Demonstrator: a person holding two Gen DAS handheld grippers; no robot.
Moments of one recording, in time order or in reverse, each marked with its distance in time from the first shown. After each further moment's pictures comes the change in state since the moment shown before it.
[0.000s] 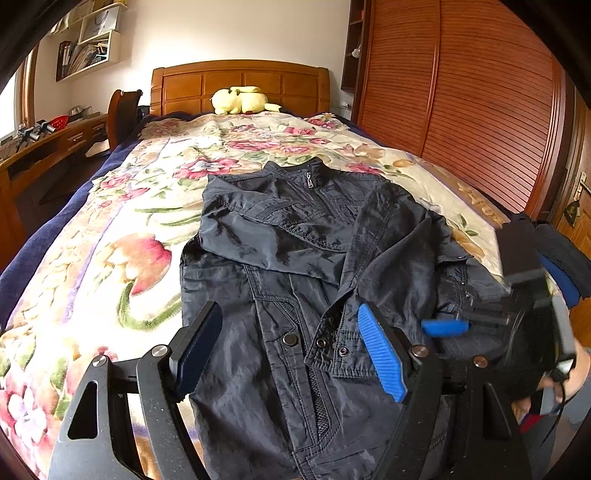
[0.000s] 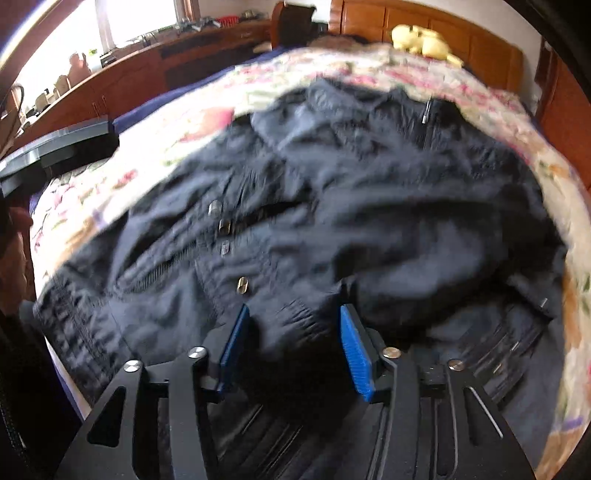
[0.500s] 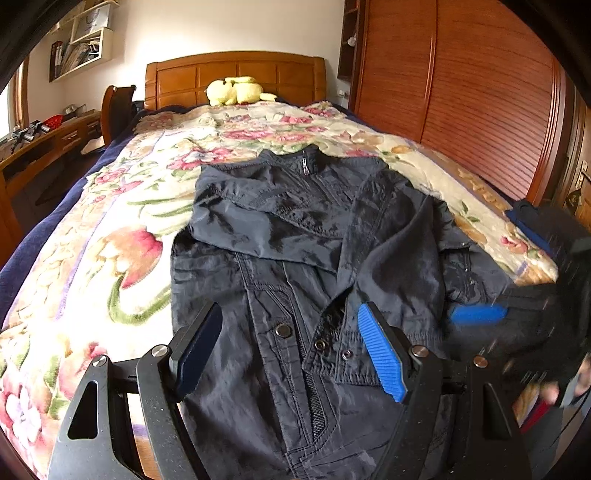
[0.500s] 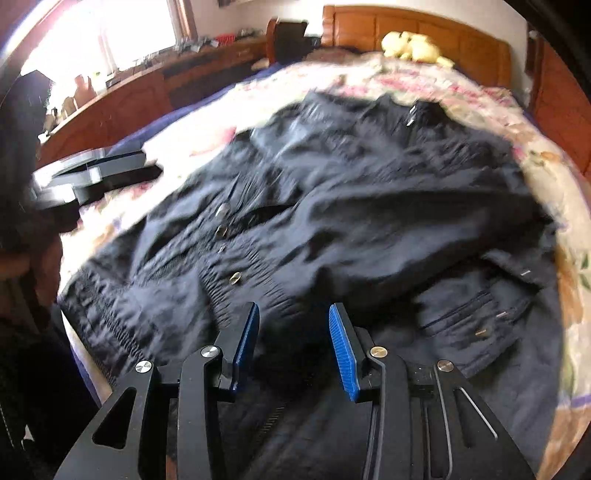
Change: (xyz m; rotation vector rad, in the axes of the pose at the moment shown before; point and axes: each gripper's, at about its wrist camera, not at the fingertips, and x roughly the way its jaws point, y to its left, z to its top) left arm 0.021 -0.012 -0.007 0.026 0.054 0.005; right arm -0.033 -0.022 -0.017 0.043 -0.111 0.026
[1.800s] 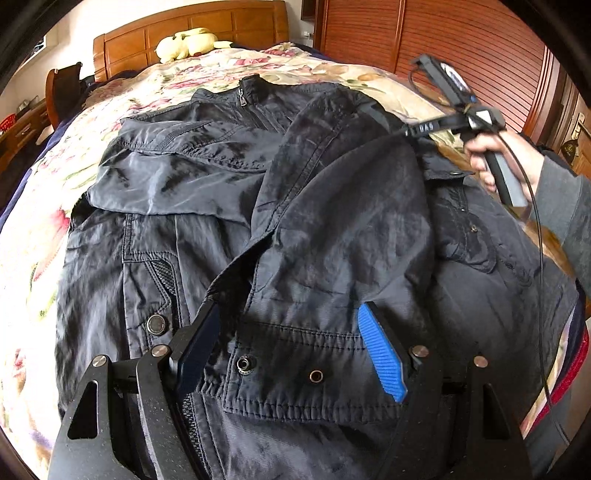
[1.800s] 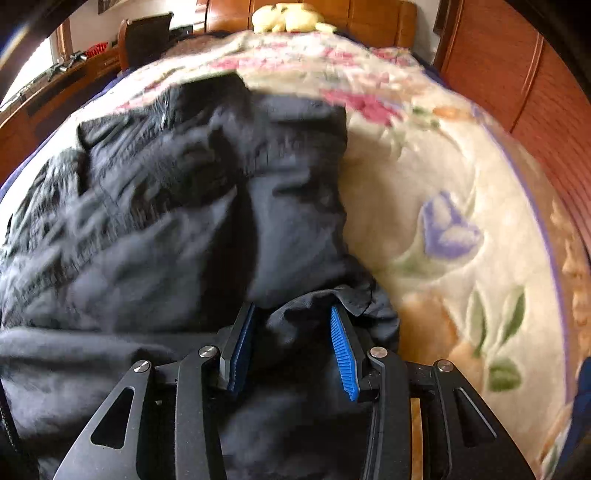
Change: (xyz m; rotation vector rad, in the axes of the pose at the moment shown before) left arm 0.087 -0.076 -0.011 0.096 0.212 -0.063; right arm 0.118 -0.263 0.087 0.156 0.074 -0.308
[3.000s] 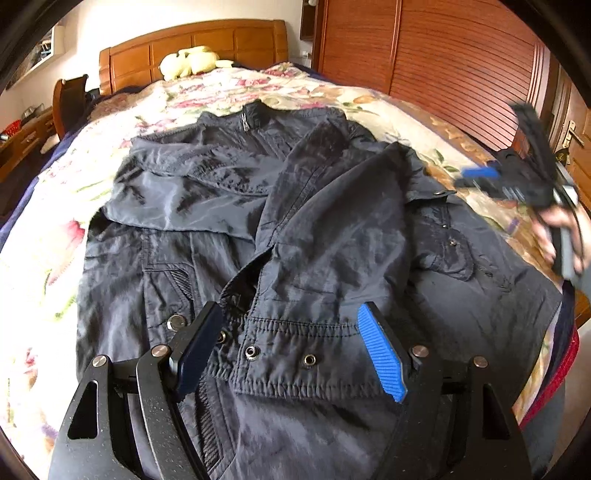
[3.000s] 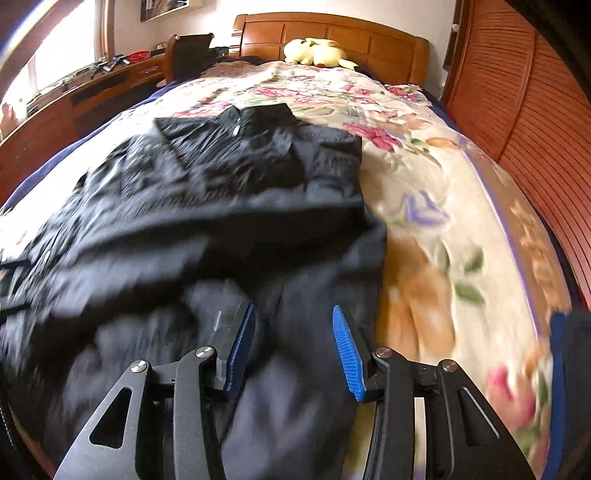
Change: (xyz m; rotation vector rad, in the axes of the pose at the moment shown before) left arm -0.036 0.002 -0.007 0.001 -0.090 -0.005; right arm -0.108 0.024 -0.101 -0.077 -0.097 0.039
